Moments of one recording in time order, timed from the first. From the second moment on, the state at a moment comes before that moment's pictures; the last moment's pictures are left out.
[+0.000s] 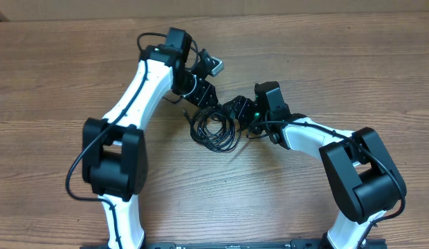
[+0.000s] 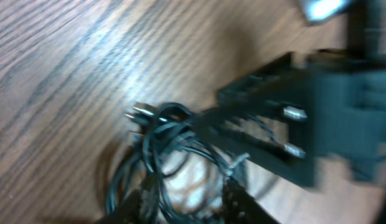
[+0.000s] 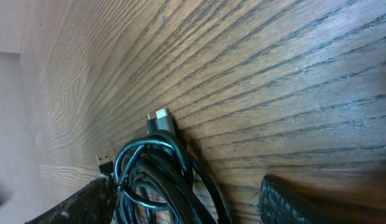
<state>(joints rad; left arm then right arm) -0.28 2.09 1.71 -0.98 0.51 0.33 0.42 1.91 0.94 0.12 -0.33 0.96</state>
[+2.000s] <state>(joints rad) -0.31 2.26 1.77 -0.88 0.43 0.29 0.43 1.93 0.94 0.17 -0.35 0.96</state>
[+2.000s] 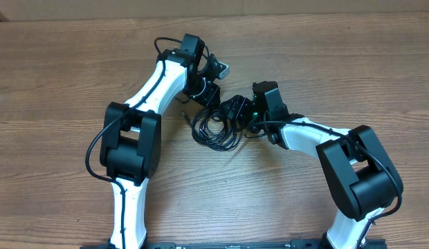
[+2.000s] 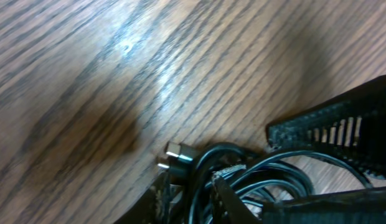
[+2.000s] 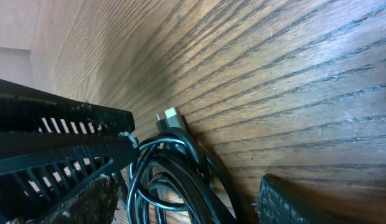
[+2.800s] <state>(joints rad) -0.31 2.26 1.73 -0.87 0.40 0.29 0.43 1.93 0.94 0.17 -0.35 0.96</state>
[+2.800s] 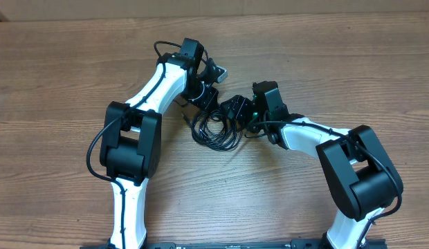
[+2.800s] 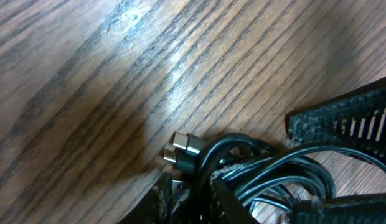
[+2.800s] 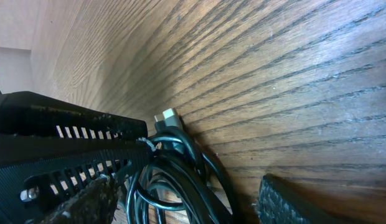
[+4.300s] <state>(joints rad) -0.26 2.13 1.73 -1.00 0.67 0.35 0.43 1.96 0.94 0.27 -0.37 0.88</state>
